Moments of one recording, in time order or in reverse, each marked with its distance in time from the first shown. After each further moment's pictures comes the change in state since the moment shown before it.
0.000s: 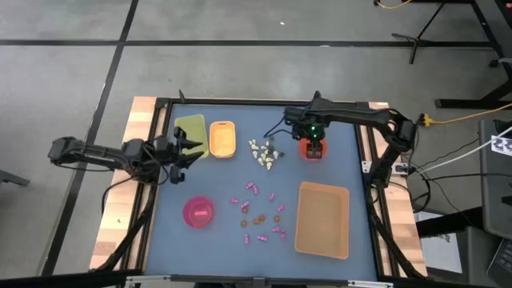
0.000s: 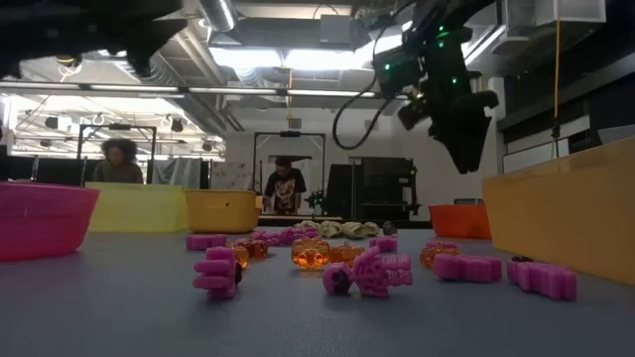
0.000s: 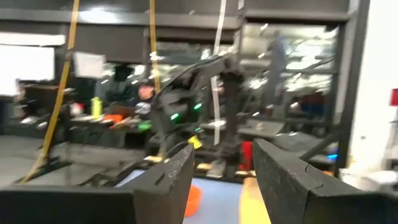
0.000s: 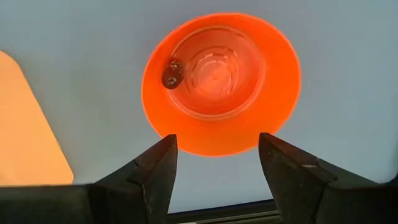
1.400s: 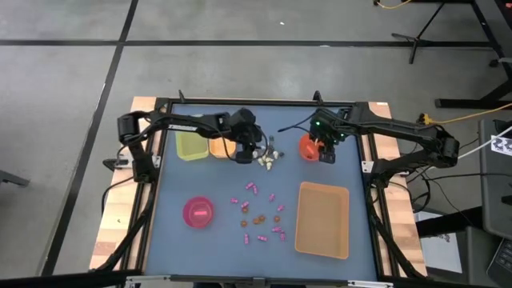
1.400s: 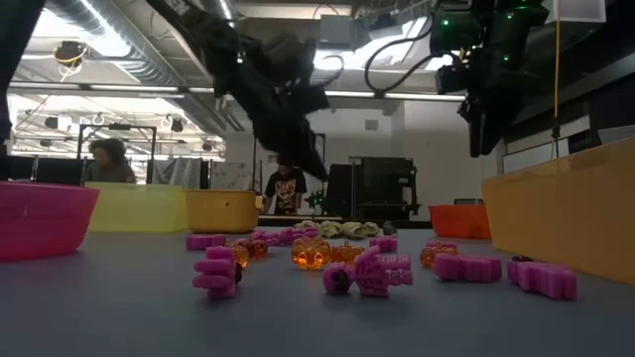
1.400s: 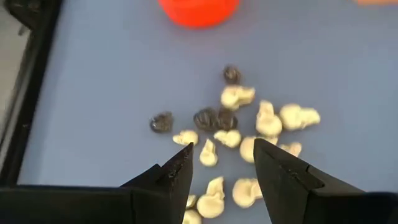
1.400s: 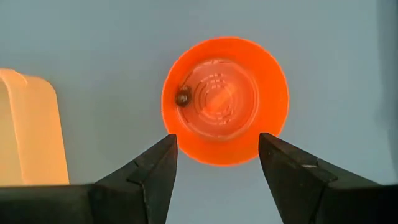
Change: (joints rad) left arm 0.388 1.324 0.986 -0.767 0.382 0.443; right arm 0.000 -0.437 -0.343 0.304 -0.063 0.003
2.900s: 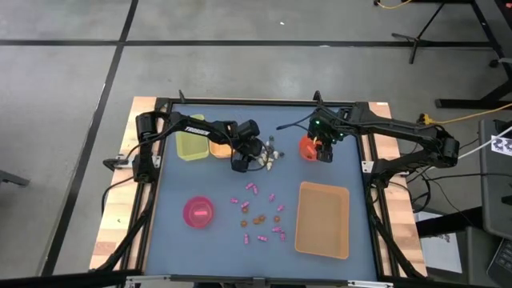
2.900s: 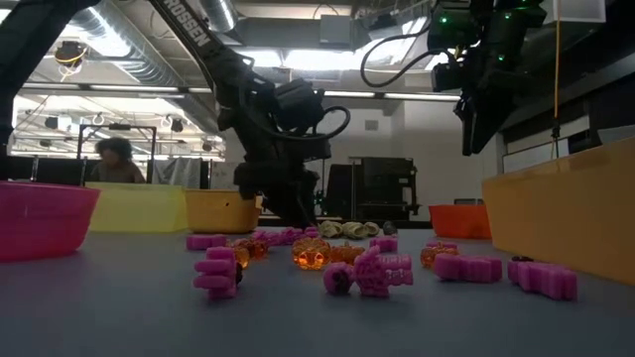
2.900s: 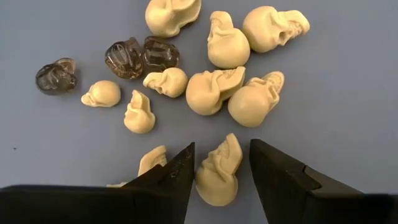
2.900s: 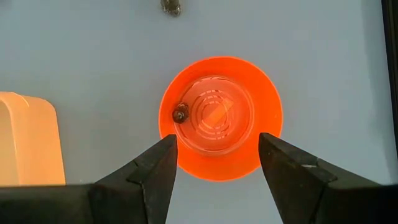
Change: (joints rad) left arm -0.003 0.183 0.003 -0.057 0.038 0.142; right arm 0.000 0.001 0.000 0.048 0.000 0.019
